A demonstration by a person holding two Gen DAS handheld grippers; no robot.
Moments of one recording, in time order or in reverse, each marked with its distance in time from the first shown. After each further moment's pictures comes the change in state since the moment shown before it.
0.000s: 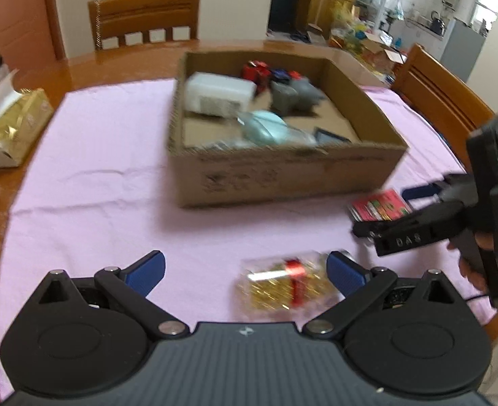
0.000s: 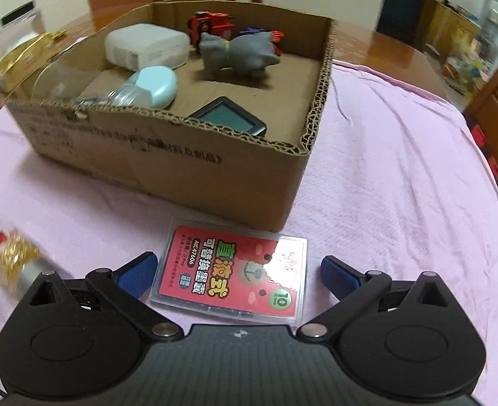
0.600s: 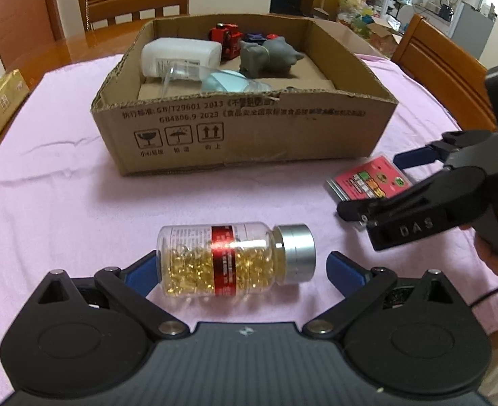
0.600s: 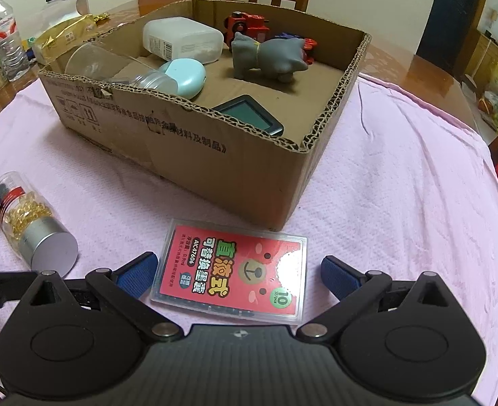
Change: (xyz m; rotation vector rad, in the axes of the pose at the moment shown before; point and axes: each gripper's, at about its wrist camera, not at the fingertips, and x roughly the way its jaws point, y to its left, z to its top) left arm 0.041 -0.053 -0.019 -0.007 0.034 0.054; right arm -0.002 -0.010 -0.004 -0.133 -0.020 0.083
